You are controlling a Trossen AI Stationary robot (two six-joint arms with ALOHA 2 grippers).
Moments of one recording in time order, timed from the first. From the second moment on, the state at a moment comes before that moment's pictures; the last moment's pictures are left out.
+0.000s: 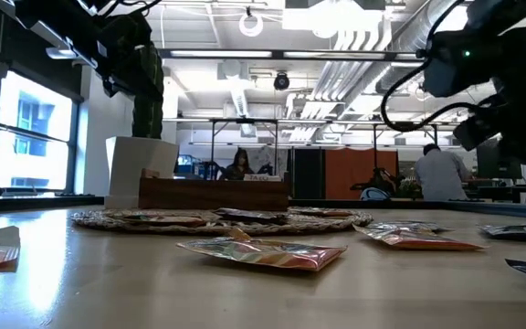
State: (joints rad) left arm 0.31 0.81 0.66 -0.42 -0.07 -0.14; right arm 0.05 1.26 0.60 -1.03 -0.15 0.49
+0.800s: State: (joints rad) left arm 0.31 0.81 0.66 -0.42 -0.07 -0.14; right arm -0.03 1.26 0.54 -0.99 -0.09 0.68
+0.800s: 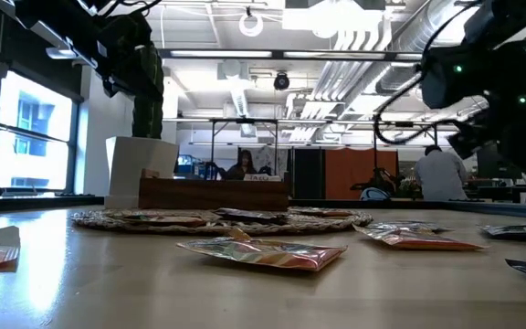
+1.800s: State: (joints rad) left arm 0.31 0.81 0.66 -0.42 -0.07 -0.14; right arm -0.02 1.26 0.64 -0.75 0.11 0.76
